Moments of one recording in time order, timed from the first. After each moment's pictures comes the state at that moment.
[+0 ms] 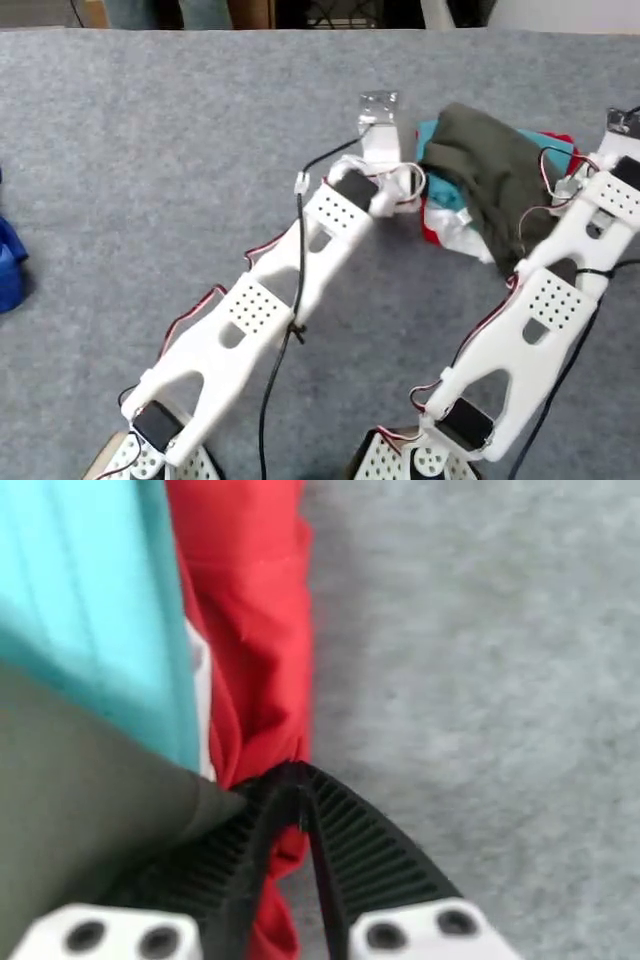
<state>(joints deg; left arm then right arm) 33.8 80.4 -90.9 67.2 32.7 36.9 73.7 -76.7 87.2 16.1</state>
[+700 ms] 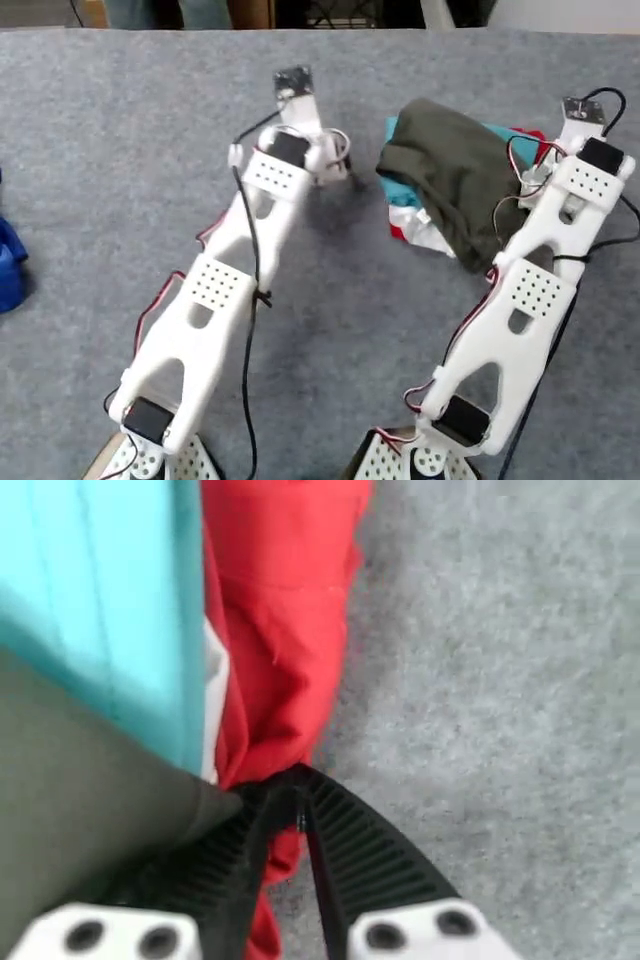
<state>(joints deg) 19.1 77.6 -91.0 80.2 29.8 31.6 75.0 -85.6 94.2 16.4</state>
